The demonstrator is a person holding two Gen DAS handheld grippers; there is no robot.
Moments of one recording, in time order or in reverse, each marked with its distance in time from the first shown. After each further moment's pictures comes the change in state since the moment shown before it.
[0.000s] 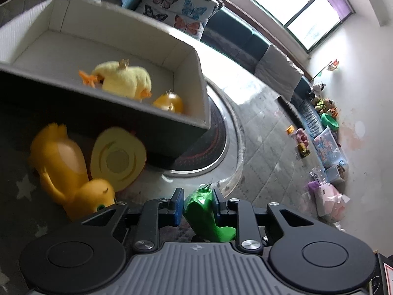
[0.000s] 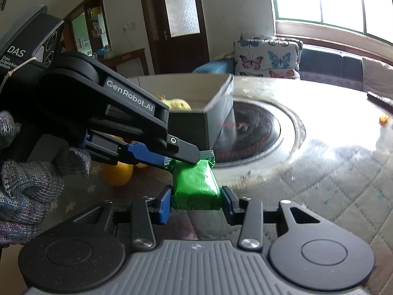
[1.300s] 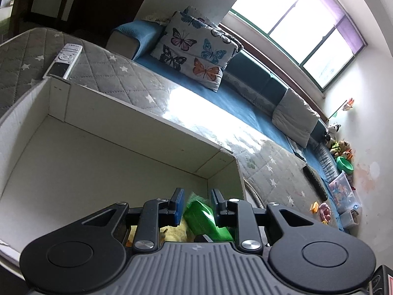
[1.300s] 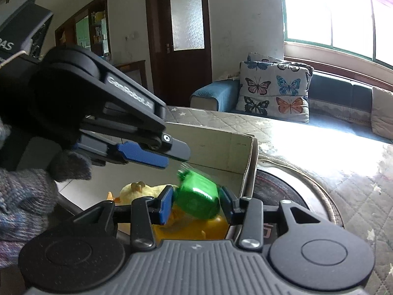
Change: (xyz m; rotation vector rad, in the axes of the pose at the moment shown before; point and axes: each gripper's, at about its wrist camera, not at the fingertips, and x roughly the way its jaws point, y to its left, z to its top) left arm 0.018 0.043 0.128 -0.043 -0.180 0.065; right arm 0.126 -0.002 0.111 -0.071 -0.071 -0.029
